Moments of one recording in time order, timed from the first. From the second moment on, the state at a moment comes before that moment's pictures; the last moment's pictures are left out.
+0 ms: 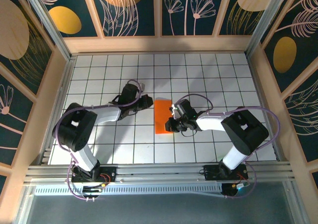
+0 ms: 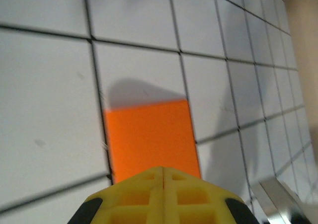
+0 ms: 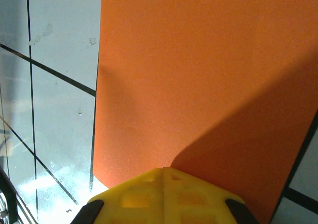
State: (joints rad) left arm -0.55 1.70 0.79 0.26 0.34 -0.77; right arm 0.71 1.63 0.65 -0.01 -0.44 0.63
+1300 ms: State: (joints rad) left arm -0.66 1.80 0.75 0.23 0.31 -0.83; right arm 0.55 1.41 0.63 -0.18 -0.51 0.63
